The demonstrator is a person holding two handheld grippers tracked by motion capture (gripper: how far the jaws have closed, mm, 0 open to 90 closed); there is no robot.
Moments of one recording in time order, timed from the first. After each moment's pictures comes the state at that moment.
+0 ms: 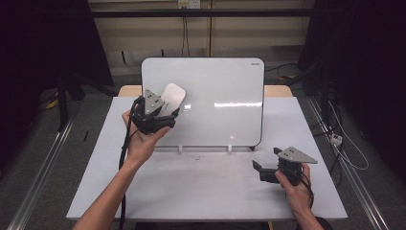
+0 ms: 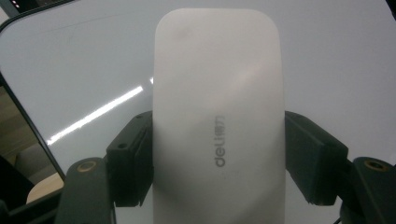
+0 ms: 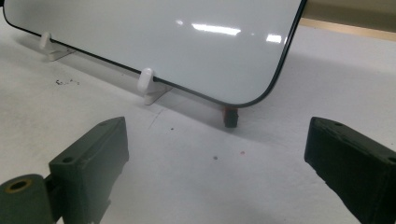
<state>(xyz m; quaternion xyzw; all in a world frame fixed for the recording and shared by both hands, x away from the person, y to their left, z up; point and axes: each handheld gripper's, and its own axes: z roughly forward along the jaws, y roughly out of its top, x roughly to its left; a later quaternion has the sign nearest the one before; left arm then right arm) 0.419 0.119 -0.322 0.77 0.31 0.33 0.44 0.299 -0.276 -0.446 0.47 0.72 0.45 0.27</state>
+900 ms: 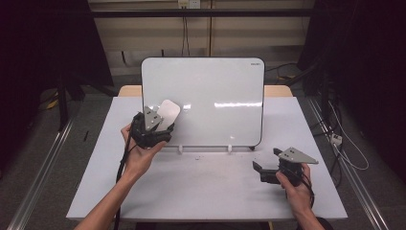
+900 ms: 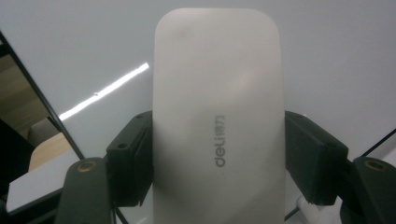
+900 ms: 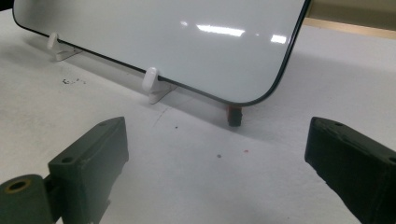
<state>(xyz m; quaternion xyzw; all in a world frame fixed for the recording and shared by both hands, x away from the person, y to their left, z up) 0.409 0.129 -0.369 0.79 0.33 0.33 0.39 0.298 -0.277 -0.447 0.47 0.72 0.45 0.26</state>
